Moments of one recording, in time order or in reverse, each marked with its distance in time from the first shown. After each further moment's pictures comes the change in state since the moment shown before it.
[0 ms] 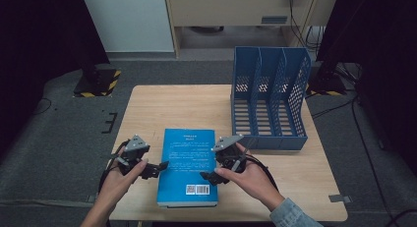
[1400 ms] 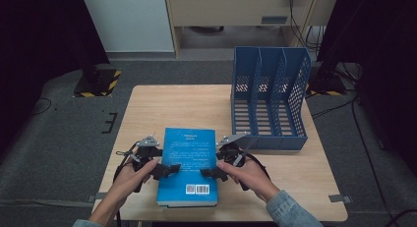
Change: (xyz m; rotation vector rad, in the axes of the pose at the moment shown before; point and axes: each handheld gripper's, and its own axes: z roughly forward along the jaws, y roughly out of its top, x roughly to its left) left arm 0.001 0.000 0.035 0.029 -0.186 -0.093; right arm -0.034 -0.024 0.031 -0.031 0.154 0.222
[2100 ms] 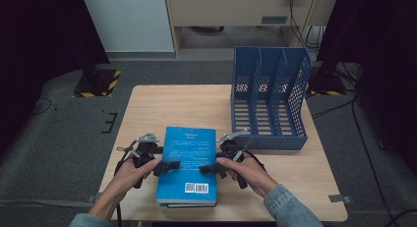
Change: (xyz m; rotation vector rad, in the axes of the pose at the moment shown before) left arm 0.012 0.006 0.005 0.004 -0.034 -0.011; right arm -0.017 0.001 0.010 -0.005 0.105 0.087
